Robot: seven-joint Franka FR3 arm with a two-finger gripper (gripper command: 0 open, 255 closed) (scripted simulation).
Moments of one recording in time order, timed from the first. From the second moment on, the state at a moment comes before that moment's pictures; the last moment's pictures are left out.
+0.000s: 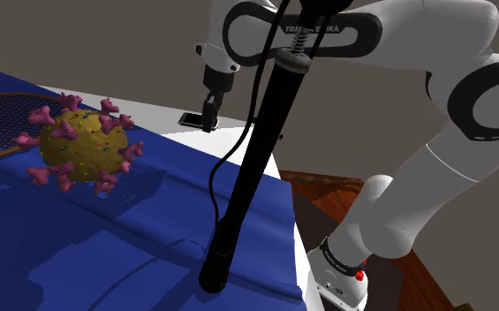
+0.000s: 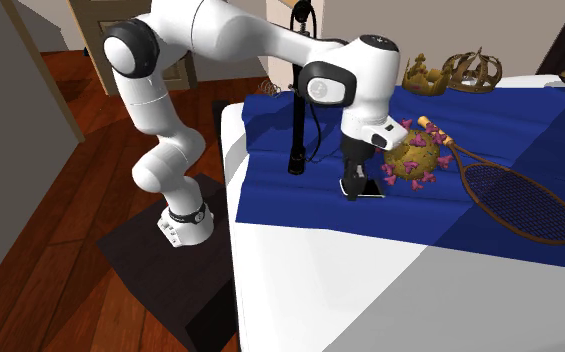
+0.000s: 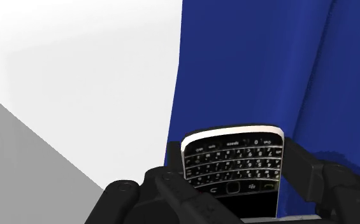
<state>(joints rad) 0.24 -0.12 0.06 -1.99 0.02 1.88 -0.29</state>
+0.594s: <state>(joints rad) 0.34 0.00 0.18 -1.87 0.01 1.87 -0.07</state>
